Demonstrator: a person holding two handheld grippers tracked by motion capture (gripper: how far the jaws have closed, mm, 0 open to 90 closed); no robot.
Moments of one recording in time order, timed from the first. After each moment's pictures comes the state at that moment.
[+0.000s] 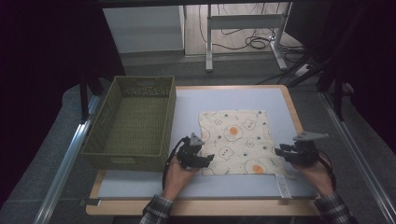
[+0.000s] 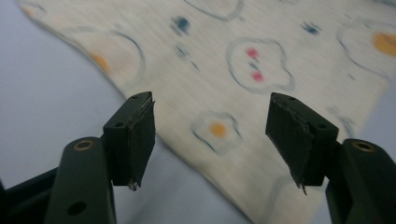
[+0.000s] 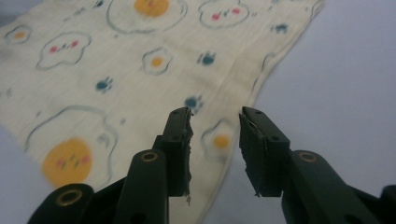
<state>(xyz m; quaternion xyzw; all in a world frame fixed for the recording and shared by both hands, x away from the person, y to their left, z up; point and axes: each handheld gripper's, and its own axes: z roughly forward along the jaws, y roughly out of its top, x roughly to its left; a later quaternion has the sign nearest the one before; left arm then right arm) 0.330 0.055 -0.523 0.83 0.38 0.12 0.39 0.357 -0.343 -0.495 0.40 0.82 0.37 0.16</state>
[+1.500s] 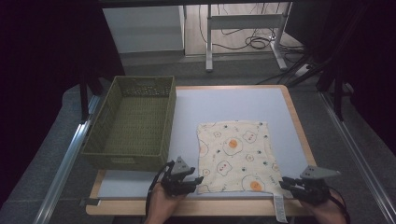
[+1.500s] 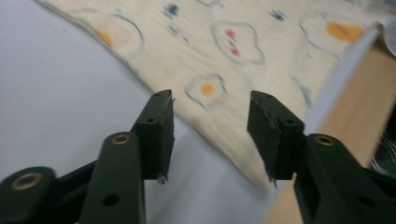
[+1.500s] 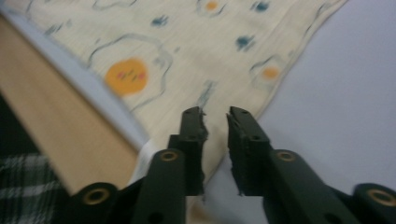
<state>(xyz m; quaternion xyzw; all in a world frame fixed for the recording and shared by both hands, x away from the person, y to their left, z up) 0.268 0.083 -0.517 0.82 0.37 0.11 0.41 0.262 -0.345 -0.506 0.36 0.84 0.37 0.14</state>
